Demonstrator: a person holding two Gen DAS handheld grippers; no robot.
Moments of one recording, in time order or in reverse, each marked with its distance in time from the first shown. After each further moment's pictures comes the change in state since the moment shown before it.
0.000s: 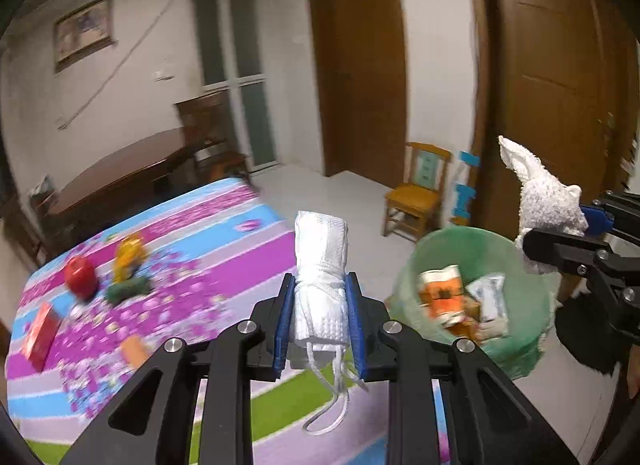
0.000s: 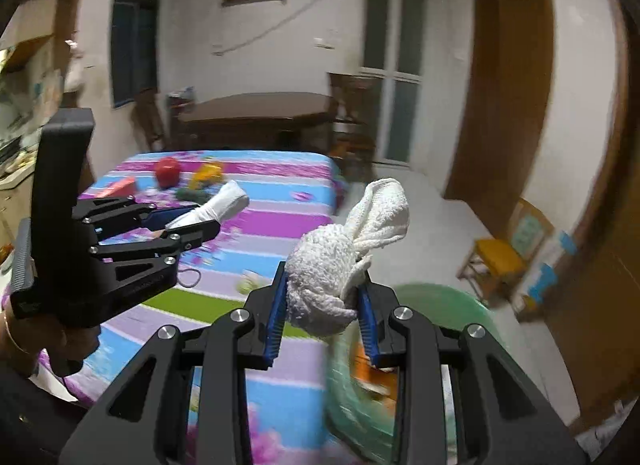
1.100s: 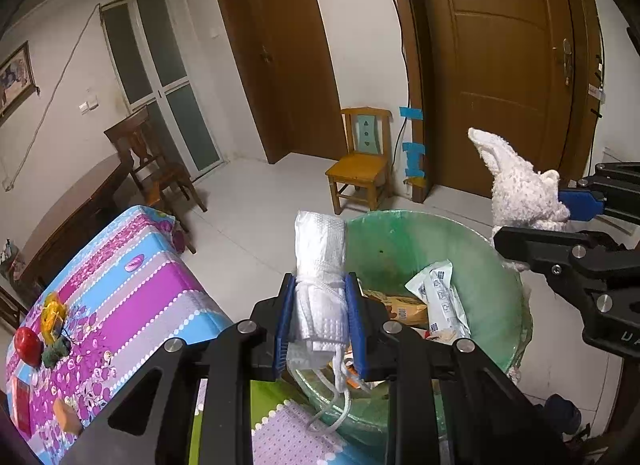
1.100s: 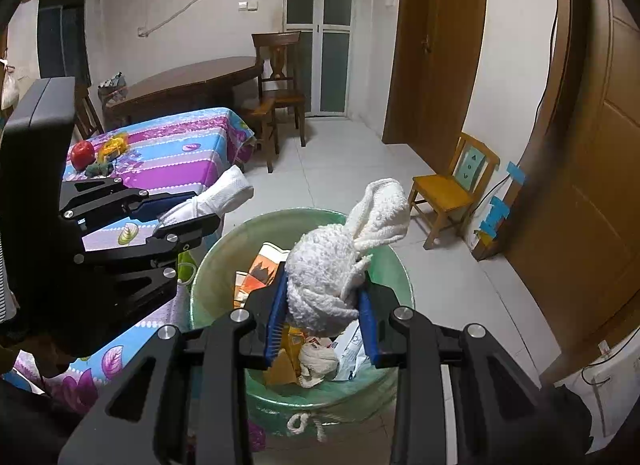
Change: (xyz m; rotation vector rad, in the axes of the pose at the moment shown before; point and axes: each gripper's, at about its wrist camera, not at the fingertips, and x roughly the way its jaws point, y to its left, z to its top) left arm 0.113 -0.148 0.017 0.211 0.085 -0.108; right arm 0.024 -0.113 -0.064 0.120 0.142 -0.137
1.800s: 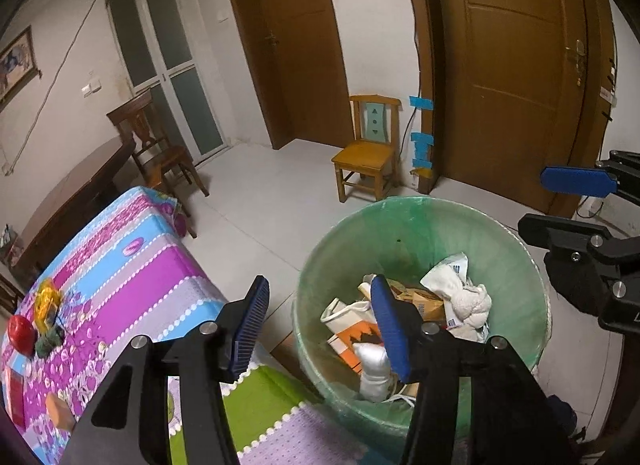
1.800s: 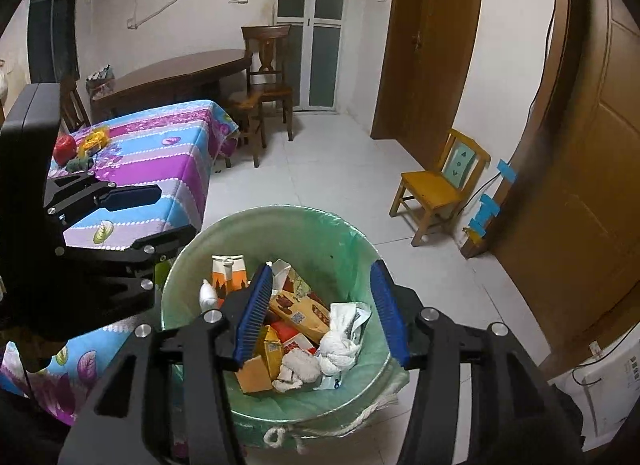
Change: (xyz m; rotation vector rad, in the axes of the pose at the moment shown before) left arm 0.026 0.035 -0.011 -0.046 0.047 0.001; right arm 0.016 -0.011 0.003 -0.008 0.015 -0.042
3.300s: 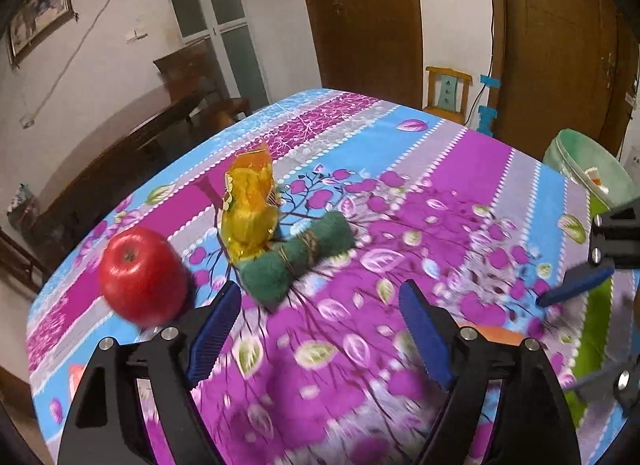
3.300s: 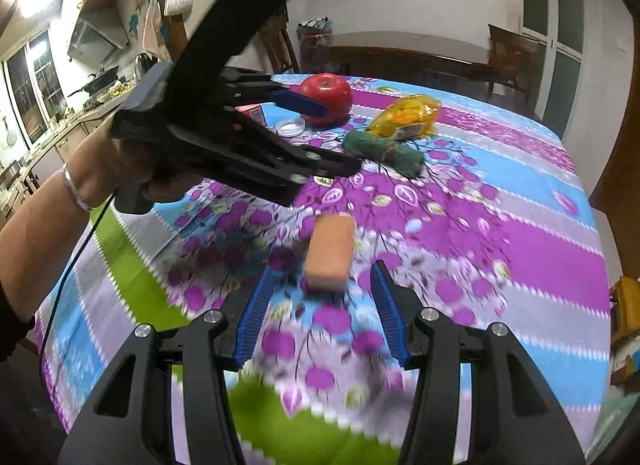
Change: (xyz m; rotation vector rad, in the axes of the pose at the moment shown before) left arm -0.036 0.444 -0.159 -0.045 0.085 0.015; right arm 0.093 0.405 0.072 -0.406 0.062 0.652
